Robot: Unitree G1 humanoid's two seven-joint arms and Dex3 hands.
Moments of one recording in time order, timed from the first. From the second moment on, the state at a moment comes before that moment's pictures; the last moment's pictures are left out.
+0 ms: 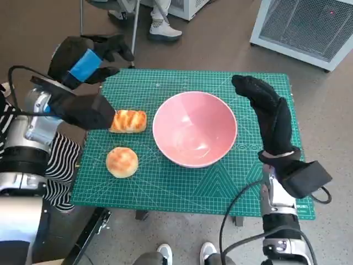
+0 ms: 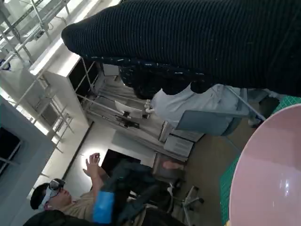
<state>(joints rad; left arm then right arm) -1.00 0.65 -0.22 0.83 0.53 -0.60 0.13 -0.58 -0.11 -0.11 0.56 0.20 -0.72 0.36</state>
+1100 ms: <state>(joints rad) -0.85 0.68 -0.26 0.48 0.47 -0.08 -0.54 -0.56 -0.11 -0.12 0.55 0.20 -0.72 0.36</state>
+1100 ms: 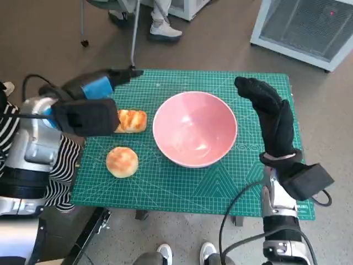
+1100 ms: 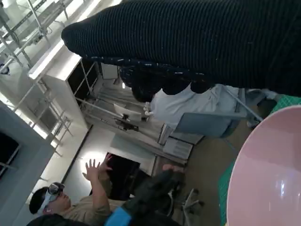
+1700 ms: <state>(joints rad) -0.99 0.54 -0.37 0.98 0.55 -0.12 -0.43 -0.56 -0.11 -0.12 0.55 0.20 -0.71 0.36</state>
